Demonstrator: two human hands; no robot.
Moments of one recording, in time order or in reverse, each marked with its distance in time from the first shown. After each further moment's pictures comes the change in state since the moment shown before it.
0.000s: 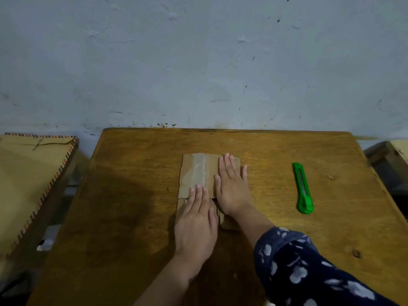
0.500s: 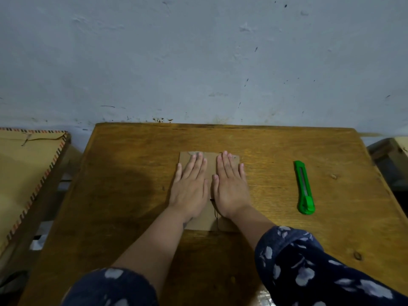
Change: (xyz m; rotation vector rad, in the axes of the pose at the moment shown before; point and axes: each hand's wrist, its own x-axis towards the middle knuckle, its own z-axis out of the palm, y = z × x) left_hand 0.083 -0.025 -0.002 0.132 -0.214 0.091; right_hand 0.001 0.001 0.001 -0.053 -0.016 -0.028
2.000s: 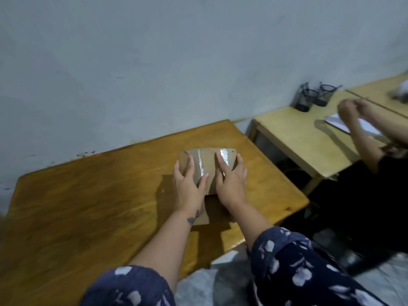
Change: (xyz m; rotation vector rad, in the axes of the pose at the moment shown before) left_hand -0.111 0.200 -0.018 -0.714 0.204 0.073; right_hand -0.210 0.080 -0.103 0.499 0.560 0.594
